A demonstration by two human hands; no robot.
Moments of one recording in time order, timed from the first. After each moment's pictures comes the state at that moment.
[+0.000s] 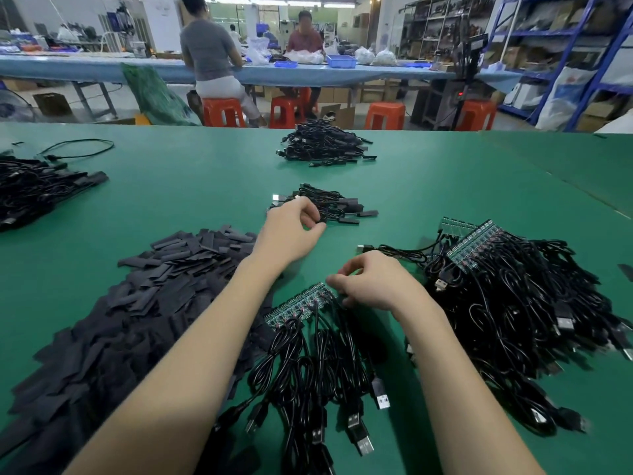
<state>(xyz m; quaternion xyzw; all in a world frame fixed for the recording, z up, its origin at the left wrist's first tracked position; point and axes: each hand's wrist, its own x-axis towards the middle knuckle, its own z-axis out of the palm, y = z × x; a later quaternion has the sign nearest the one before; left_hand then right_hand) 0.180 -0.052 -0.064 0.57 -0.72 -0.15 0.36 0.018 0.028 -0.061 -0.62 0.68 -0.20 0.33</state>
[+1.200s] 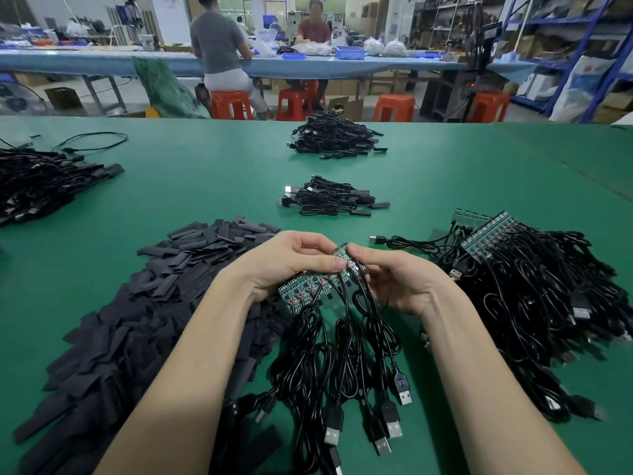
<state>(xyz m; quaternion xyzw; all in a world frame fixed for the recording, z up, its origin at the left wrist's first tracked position) 0.213 0.019 -0.059 0.38 -0.61 -0.62 0.31 0.012 0.036 -0.062 -0.37 0.48 -0.35 0.72</state>
